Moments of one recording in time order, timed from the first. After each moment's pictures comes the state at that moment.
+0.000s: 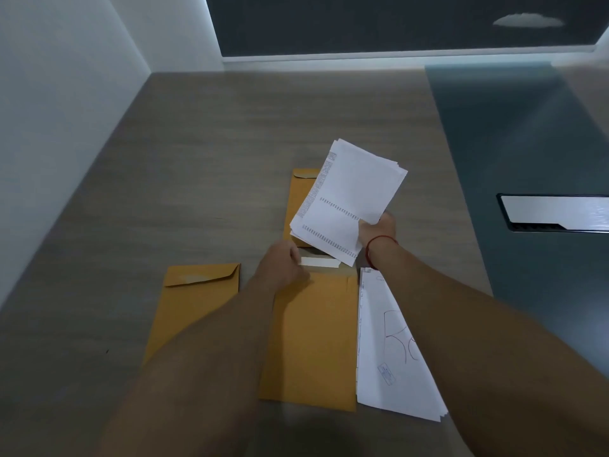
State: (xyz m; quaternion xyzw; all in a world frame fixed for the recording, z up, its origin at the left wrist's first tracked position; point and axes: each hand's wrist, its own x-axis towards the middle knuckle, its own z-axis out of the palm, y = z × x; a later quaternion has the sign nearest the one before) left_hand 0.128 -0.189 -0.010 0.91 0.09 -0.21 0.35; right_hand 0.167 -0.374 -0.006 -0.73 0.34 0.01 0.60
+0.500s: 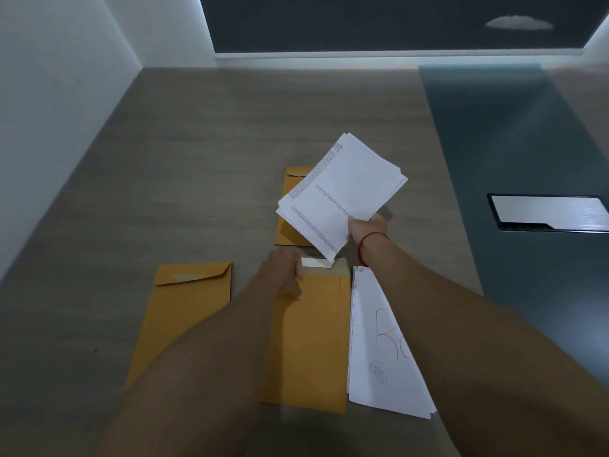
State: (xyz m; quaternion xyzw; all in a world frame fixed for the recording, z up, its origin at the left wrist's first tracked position) left_hand 0.122 -0.201 -0.009 0.93 -0.03 -0.29 0.21; right_hand 0.166 -0.371 0.001 -0.66 0.35 0.04 0.66
